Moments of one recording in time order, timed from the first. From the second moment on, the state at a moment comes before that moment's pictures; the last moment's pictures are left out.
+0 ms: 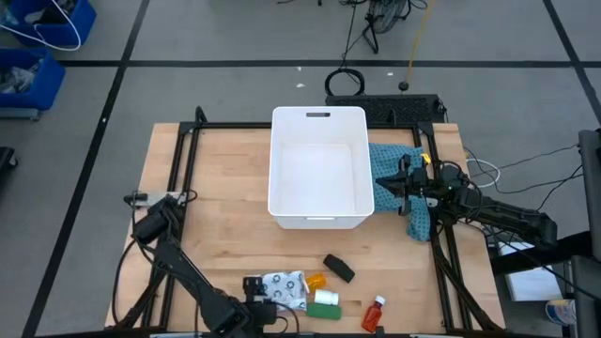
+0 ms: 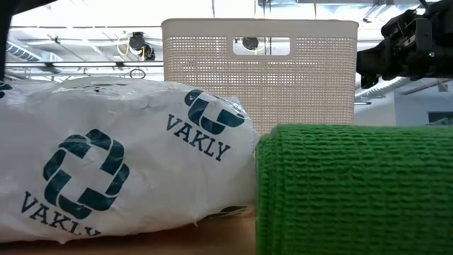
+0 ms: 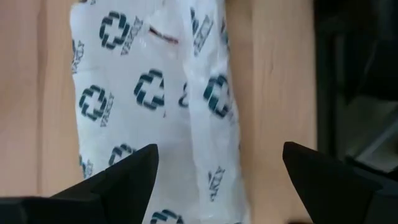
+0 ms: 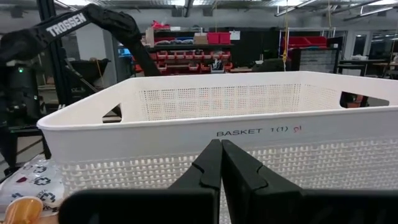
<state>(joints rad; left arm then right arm) -0.84 2.12 1.66 -0.92 -0.33 -0.79 -0.40 0.17 0.02 0.26 -0.29 0.05</state>
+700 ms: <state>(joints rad) -0.83 2.13 1.55 -0.87 -0.37 -0.76 -0.40 0.17 0.02 0.26 -0.29 0.08</state>
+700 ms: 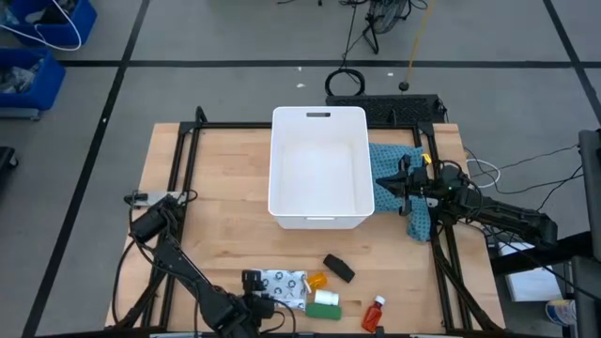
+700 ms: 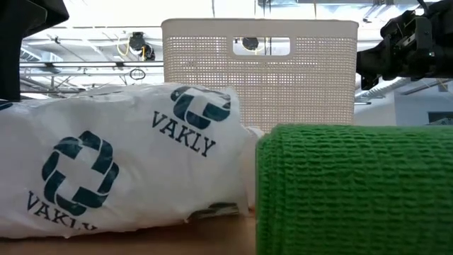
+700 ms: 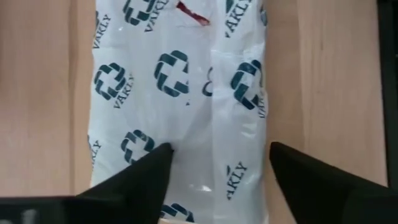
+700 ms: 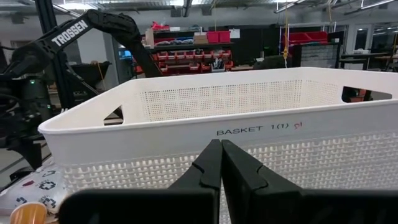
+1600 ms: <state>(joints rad) -0.84 1.91 1.61 -1.06 -0.45 -0.69 -0.40 0.17 0.02 0.26 -0.29 0.08</state>
